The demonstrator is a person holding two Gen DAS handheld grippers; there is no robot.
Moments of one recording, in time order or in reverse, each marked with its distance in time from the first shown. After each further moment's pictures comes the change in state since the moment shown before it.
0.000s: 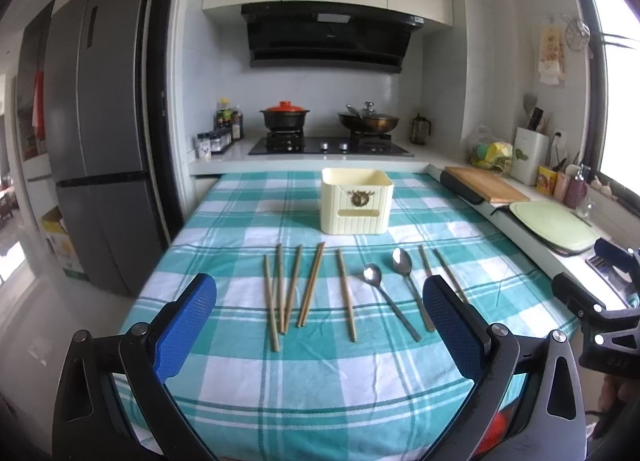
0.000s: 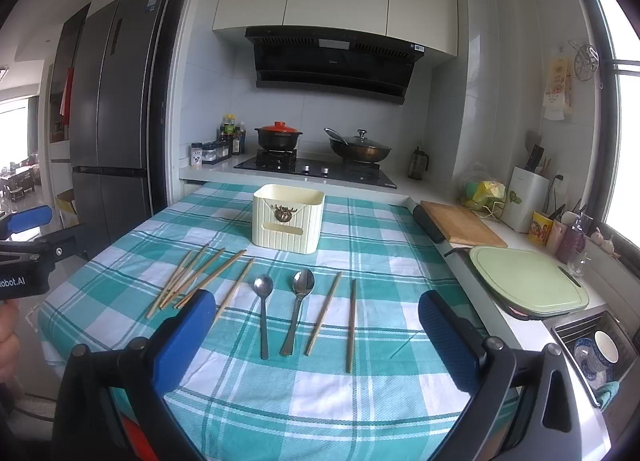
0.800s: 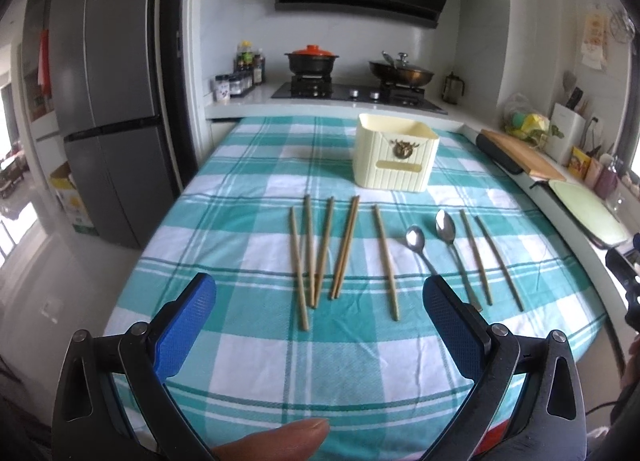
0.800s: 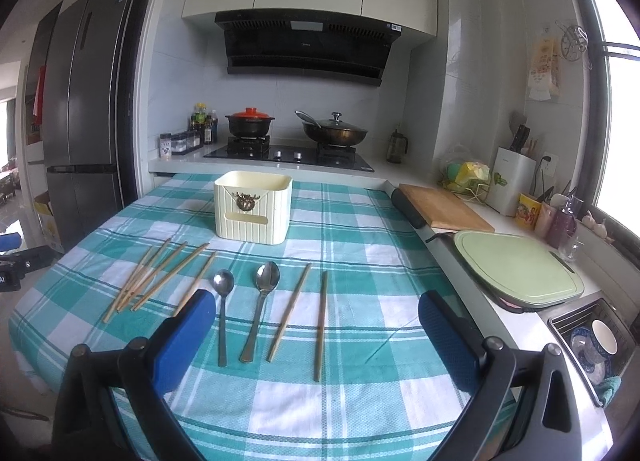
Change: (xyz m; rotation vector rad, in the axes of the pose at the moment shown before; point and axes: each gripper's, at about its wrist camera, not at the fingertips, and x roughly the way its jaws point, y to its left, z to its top) left arm 0.075 0.037 -0.015 -0.066 0.212 0.069; right arm 0.062 -0.031 -0.005 0.003 0.083 -0.086
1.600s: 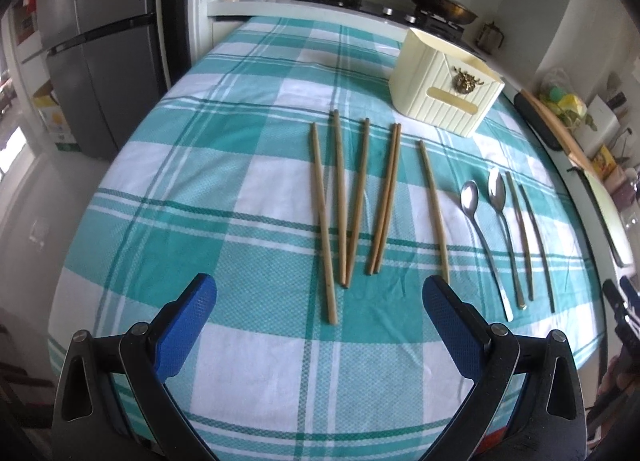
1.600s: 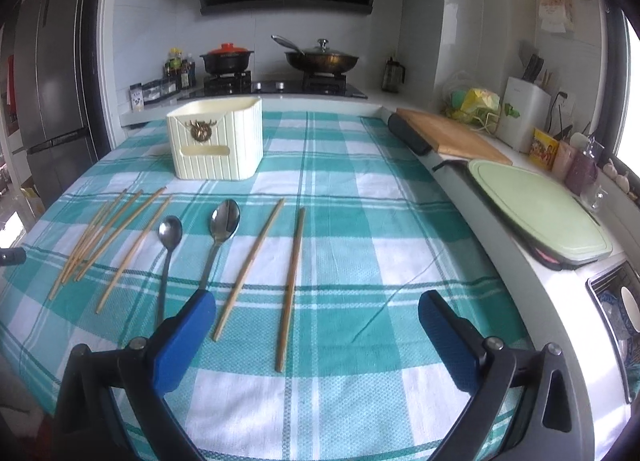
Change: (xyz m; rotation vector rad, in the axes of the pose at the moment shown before) left arm 0.119 0.046 0.003 -0.135 0.309 -0.050; right arm 0.107 -0.036 -0.032 0.076 0.250 0.025
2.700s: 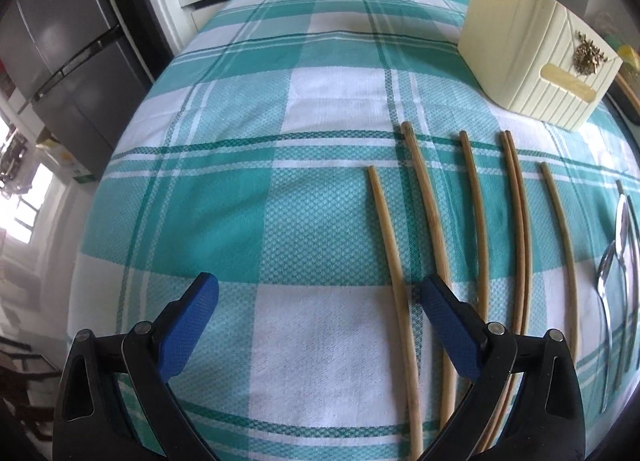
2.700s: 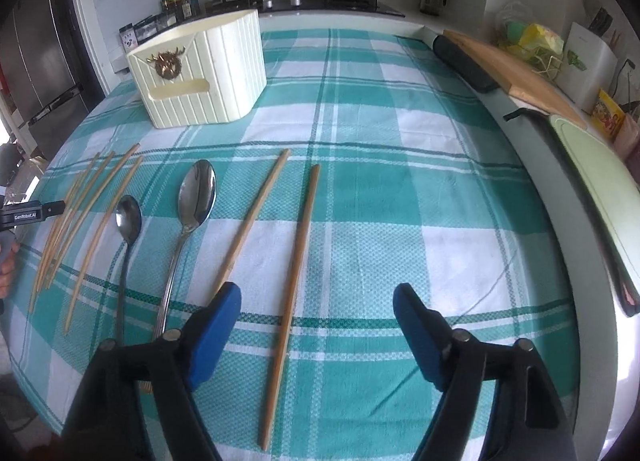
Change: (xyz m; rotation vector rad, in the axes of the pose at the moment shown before) left arm 0.151 0.010 0.096 0.164 0.138 0.194; right arm 0.134 -0.005 0.047 -0.023 0.316 0.138
